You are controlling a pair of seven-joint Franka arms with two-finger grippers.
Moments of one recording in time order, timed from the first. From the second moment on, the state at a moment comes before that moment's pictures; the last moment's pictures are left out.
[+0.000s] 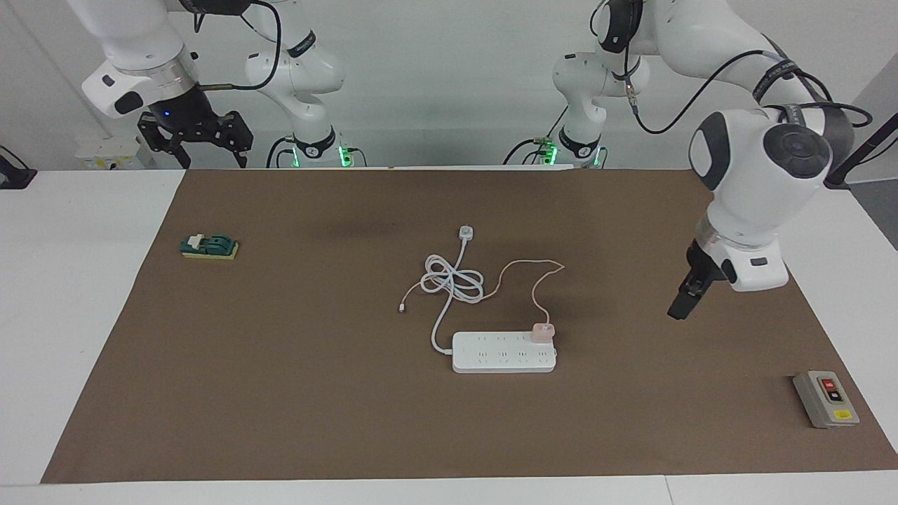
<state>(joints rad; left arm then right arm) -0.02 0.44 0.02 -1.22 0.07 1.68 -0.58 0.01 -0.08 -0.02 -1.60 -0.03 1.44 -0.03</state>
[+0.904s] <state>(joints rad) 0.09 0.01 -0.01 -1.62 0.04 1.55 -0.05 0.01 -0.08 -0.02 -1.60 -0.02 1.44 -0.03</state>
